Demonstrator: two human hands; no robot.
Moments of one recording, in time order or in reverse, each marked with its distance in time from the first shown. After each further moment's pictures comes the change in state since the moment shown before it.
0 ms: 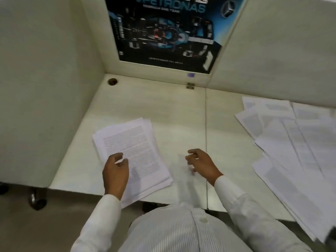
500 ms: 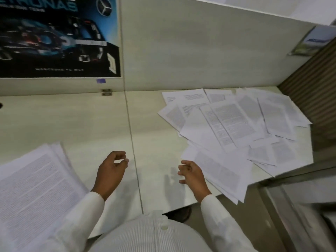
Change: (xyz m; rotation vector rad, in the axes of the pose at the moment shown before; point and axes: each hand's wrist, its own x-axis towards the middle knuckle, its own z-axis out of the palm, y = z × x) left_hand -0.062 0.066 0.186 0.120 -0.624 0.294; right_hand -0.063 0.099 -0.158 0.408 0.478 0.154
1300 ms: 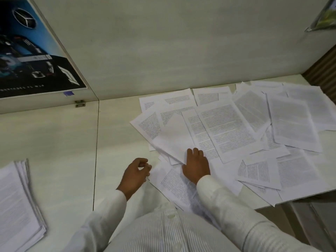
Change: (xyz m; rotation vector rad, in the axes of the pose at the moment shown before) left_hand 0.037 0.077 0.243 0.022 -0.086 -0.183; right_hand 0.199 -0.016 -0.152 -1.304 0.000 -0.499
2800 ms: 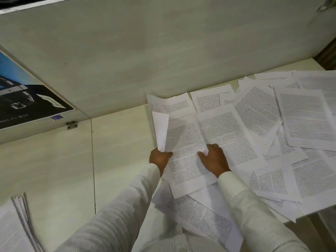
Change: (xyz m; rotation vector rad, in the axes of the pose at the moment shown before) left_hand 0.124 0.081 0.085 -0.159 -0.008 -0.210; right_hand 0.081 0.062 -0.023 0.613 -0.076 0.303
